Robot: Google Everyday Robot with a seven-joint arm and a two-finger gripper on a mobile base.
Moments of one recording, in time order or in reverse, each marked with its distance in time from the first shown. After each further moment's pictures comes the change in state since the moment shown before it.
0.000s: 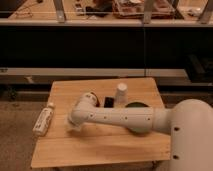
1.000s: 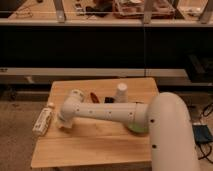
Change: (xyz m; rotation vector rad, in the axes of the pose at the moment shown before) arm 0.051 0.009 0.041 0.032 0.000 0.003
